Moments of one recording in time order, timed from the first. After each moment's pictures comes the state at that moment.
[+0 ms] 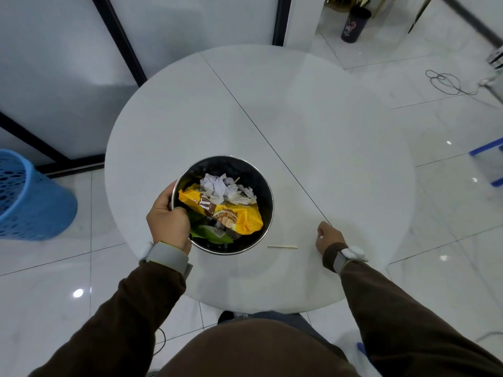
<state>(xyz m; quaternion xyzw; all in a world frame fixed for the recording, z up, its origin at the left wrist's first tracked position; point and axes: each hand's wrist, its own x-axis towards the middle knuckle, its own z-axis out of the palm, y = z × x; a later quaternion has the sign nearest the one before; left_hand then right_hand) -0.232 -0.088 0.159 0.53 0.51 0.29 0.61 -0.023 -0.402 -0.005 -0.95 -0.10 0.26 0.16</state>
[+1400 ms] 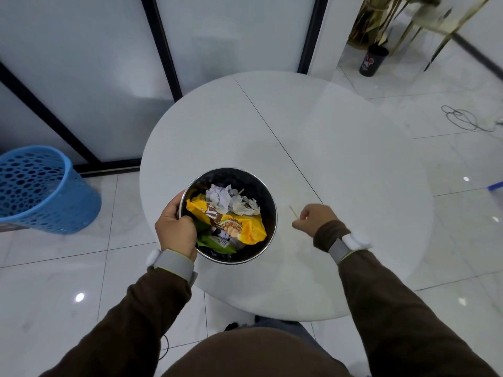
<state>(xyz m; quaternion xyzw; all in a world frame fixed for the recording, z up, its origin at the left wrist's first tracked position) -0.298 -0.079 0.175 0.50 0.53 0.32 0.60 -0.062 -0.283 0.137 -0.93 -0.24 0.25 0.12</state>
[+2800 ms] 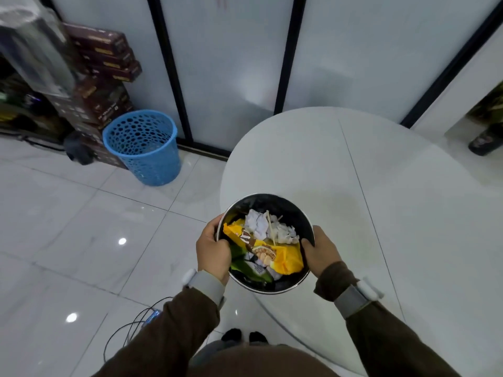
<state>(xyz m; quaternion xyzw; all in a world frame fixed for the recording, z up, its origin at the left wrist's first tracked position) -0.410 -0.134 0.173 0.37 0.60 0.39 0.60 -0.197 -0.224 0.162 -0.83 -0.36 0.31 0.27</state>
